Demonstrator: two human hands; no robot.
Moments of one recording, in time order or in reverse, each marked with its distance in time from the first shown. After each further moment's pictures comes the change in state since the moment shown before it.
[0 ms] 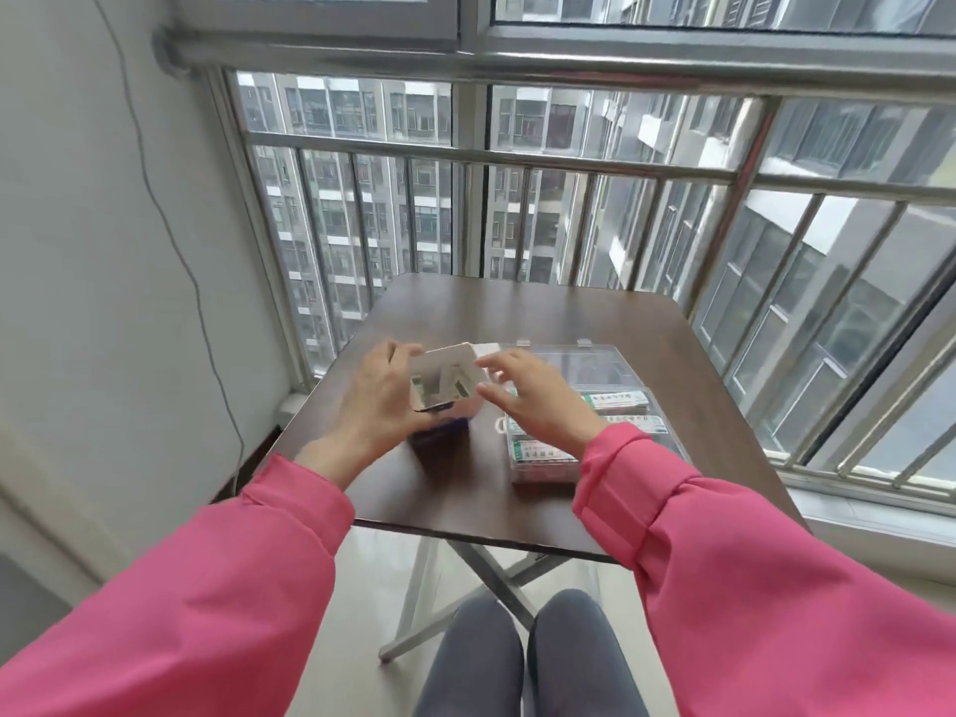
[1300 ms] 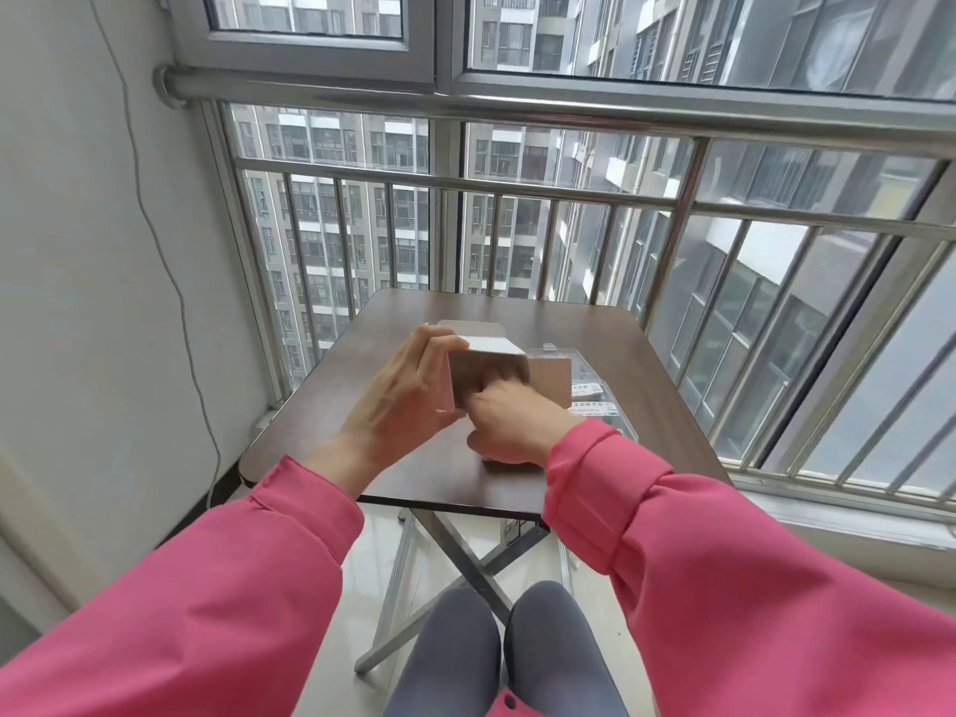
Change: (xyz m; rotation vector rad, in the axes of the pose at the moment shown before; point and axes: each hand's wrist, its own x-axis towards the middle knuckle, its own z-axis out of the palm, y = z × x) left_hand -0.037 0.058 -0.018 -0.095 0.231 0.526; right_hand -0.067 -0.052 -0.015 -0.649 -0.237 -0.002
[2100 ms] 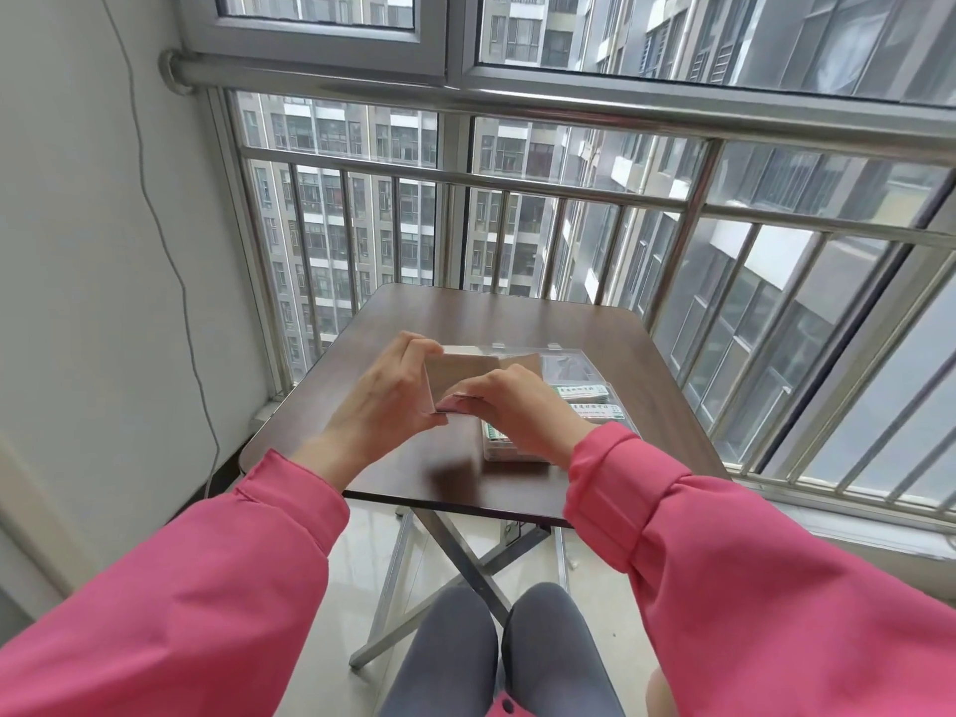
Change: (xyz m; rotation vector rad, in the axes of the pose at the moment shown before) left_hand -0.011 -0.016 -0.003 0.026 -0.115 -0.222; right_hand 0.013 0.014 0.011 0.457 0.320 -0.209
